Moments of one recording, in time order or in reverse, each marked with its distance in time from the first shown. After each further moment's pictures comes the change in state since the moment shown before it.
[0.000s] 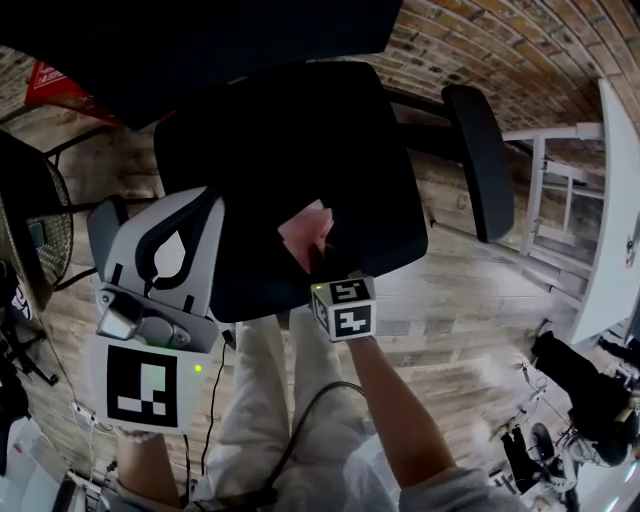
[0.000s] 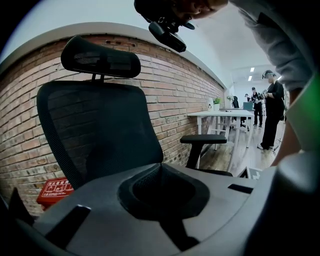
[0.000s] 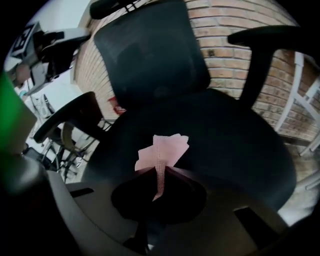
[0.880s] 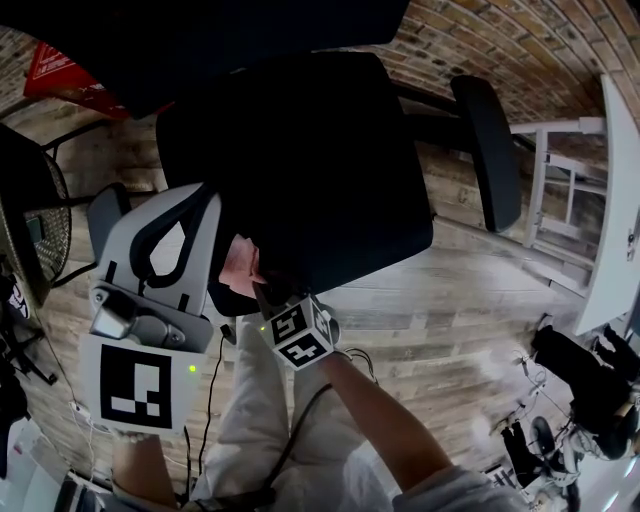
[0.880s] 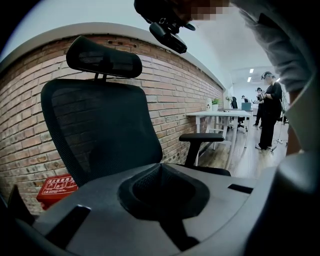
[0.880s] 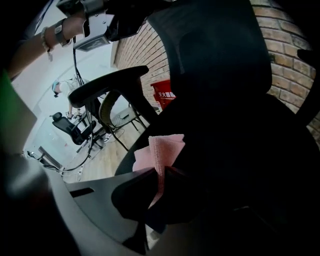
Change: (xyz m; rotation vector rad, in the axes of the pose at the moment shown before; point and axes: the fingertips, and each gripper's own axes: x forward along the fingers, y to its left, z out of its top) left arm -0.015 0.007 -0.018 -0.011 0.004 -0.012; right arm 0.012 0.143 -0.038 -0.323 0.081 0.280
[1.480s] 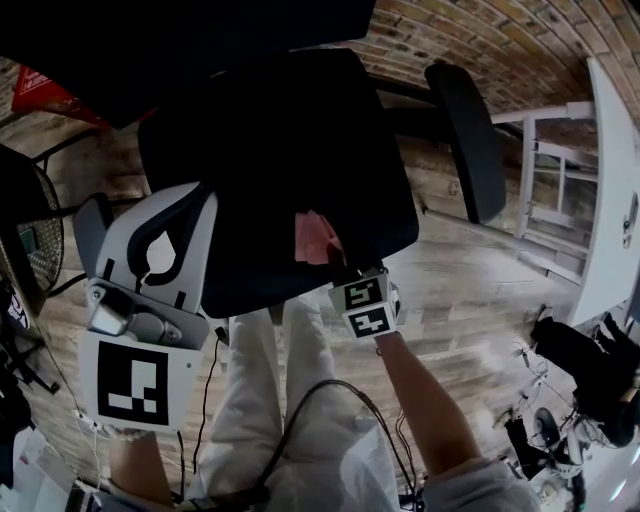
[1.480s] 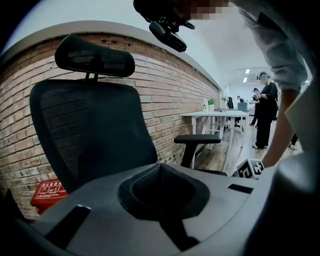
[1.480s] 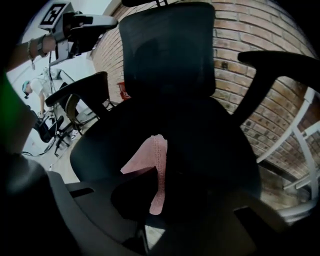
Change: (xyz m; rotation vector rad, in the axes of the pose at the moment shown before) left arm 0.016 -0.024 0.014 0.021 -0.008 -0.039; right arm -0.091 -0.159 -0.045 0.070 0.012 -0.340
